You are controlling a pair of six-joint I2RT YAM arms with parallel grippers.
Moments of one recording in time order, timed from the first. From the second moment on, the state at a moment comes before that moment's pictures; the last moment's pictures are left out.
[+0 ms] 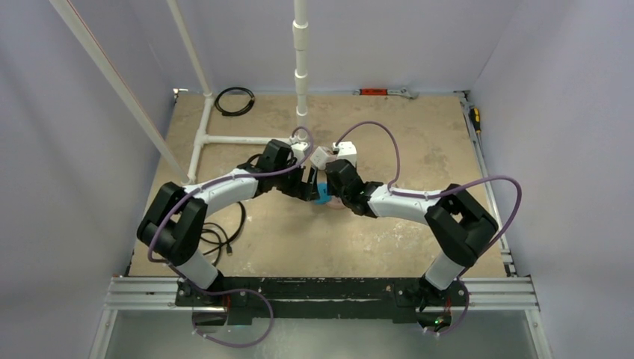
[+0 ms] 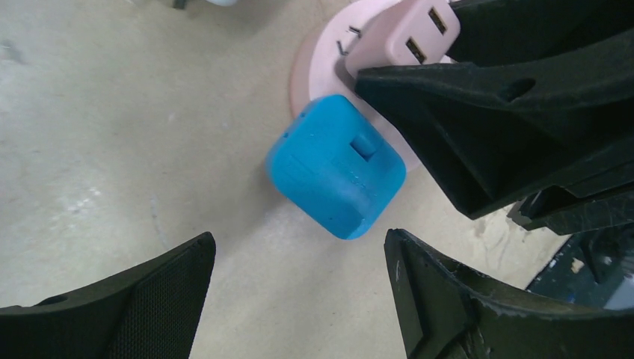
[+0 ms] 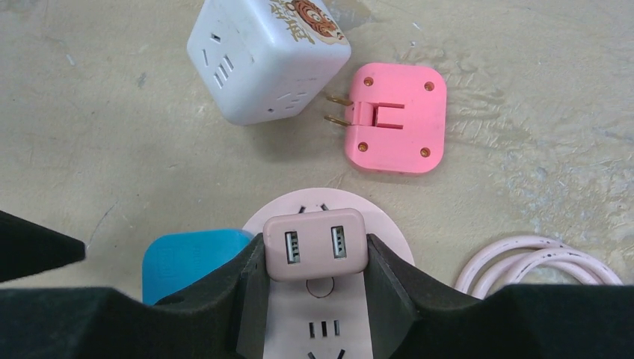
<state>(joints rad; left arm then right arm) -0.55 1.61 0.95 -0.17 0.31 -0.25 0.82 1.66 0.90 0.07 0.52 0.45</state>
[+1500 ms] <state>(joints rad) -0.52 1.82 0.88 0.20 0.62 -0.63 0.80 1.65 0.87 0.08 0.54 0.47</state>
